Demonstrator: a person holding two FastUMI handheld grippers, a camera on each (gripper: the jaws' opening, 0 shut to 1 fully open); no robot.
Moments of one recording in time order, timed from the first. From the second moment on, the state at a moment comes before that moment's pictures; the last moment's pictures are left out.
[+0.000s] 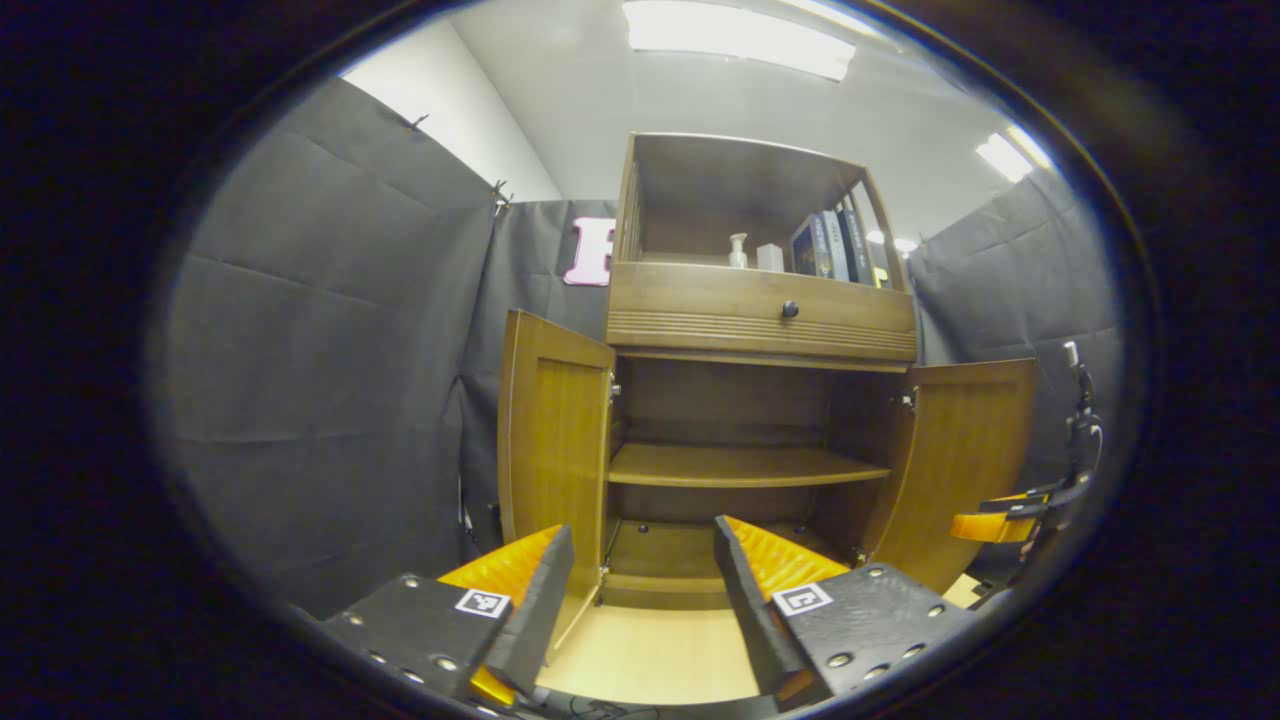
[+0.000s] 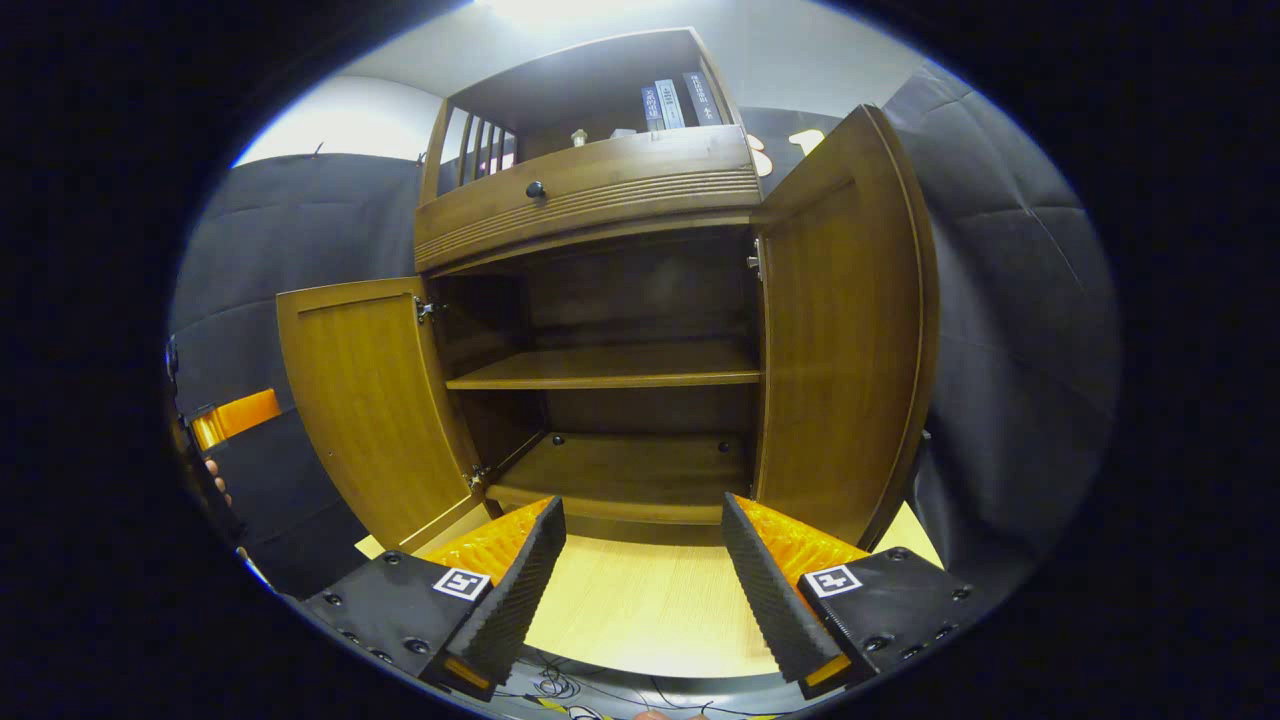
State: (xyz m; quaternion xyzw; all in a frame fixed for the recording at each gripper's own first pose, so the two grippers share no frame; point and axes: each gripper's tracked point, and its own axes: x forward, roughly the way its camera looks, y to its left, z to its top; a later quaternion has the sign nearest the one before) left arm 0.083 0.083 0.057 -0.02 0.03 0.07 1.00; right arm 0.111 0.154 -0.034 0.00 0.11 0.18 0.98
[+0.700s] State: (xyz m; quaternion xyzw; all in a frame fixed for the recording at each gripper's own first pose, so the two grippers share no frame) left arm 0.121 0.075 0.059 -0.01 0.03 0.08 1.00; right arm 0.089 0.130 -0.020 -0.05 0.11 0.18 0.98
